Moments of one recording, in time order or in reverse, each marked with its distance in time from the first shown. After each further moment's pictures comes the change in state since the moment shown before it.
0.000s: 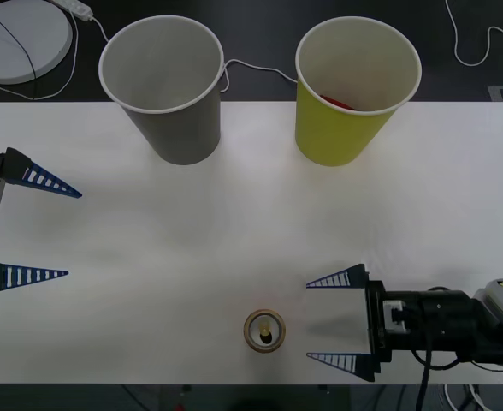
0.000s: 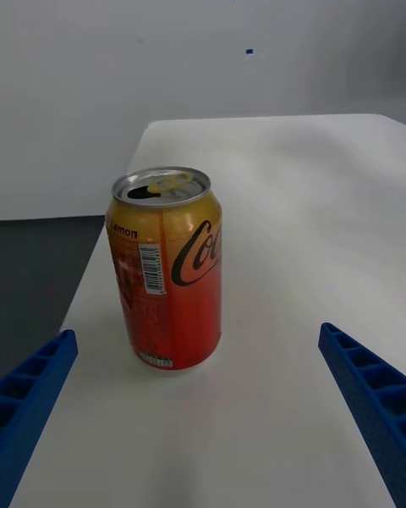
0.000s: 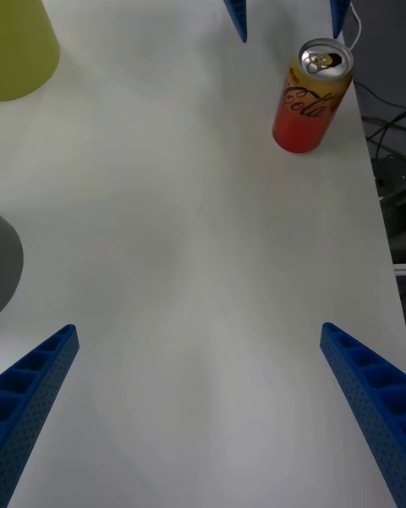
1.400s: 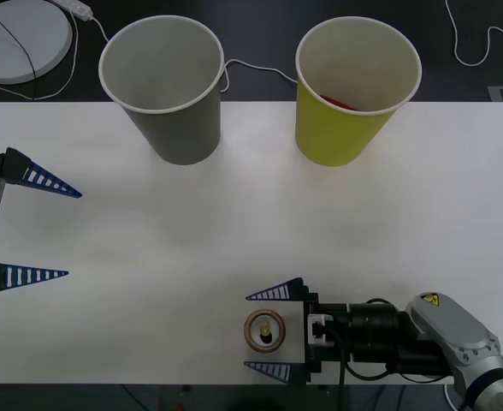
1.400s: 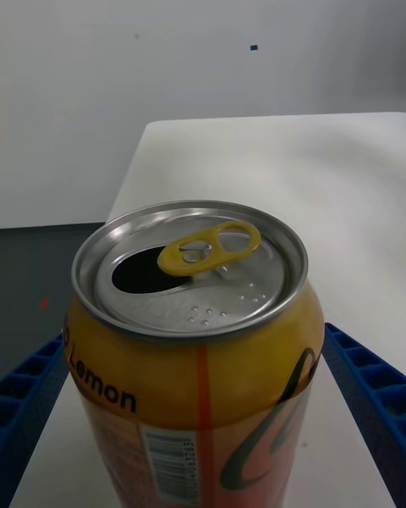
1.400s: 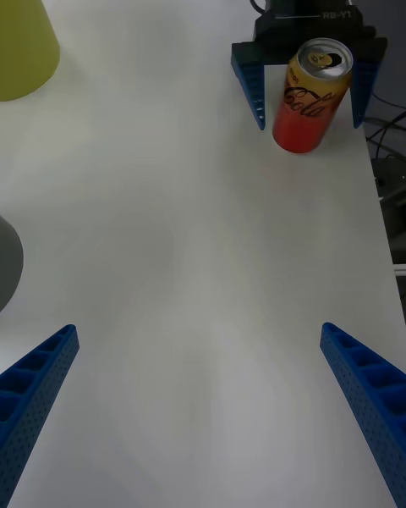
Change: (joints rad) right arm -0.031 0.104 0.250 0.000 -0.046 0.260 0.047; left arm 0.000 0.000 0.000 0.000 0.000 0.000 0.000
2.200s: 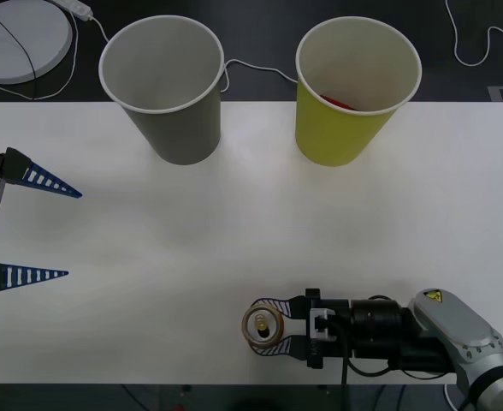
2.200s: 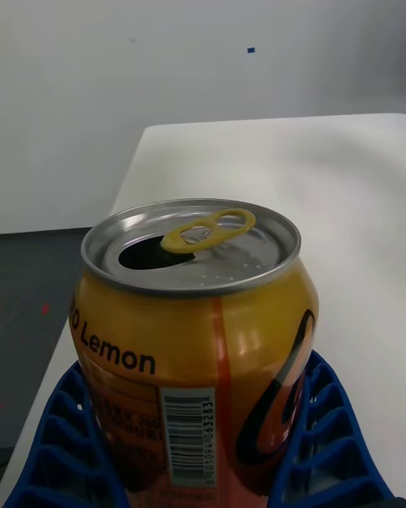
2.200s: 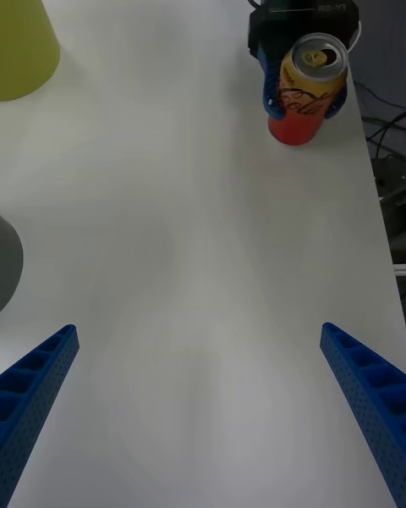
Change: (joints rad) right arm 0.000 -0.013 -0.011 -0.030 -0.003 0.000 -0.041; left arm 0.000 0.000 0.000 0.000 0.000 0.000 0.000
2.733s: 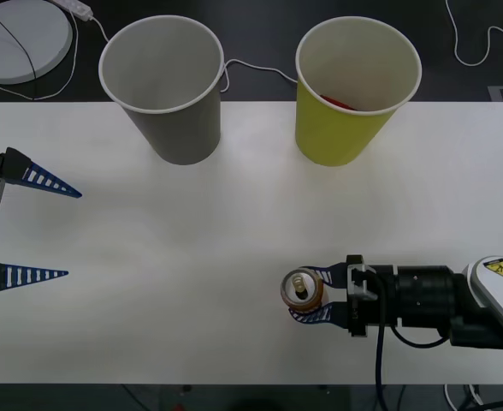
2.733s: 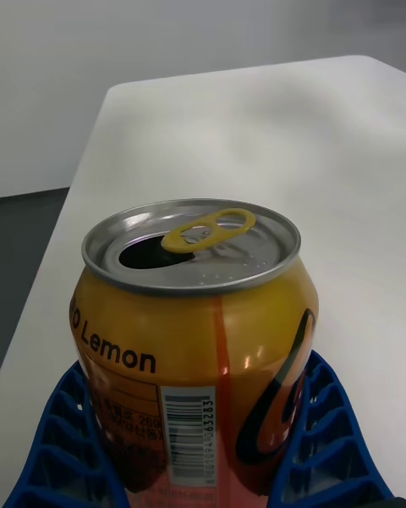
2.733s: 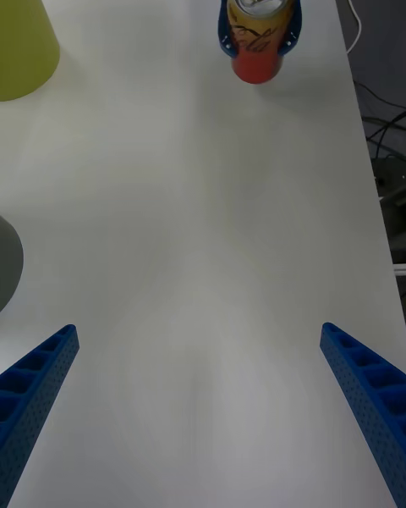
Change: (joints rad) right arm 0.075 -0.131 -0.196 -0.335 0.212 0.002 -0.437; left arm 0.000 0.000 0.000 0.000 0.000 0.000 0.000
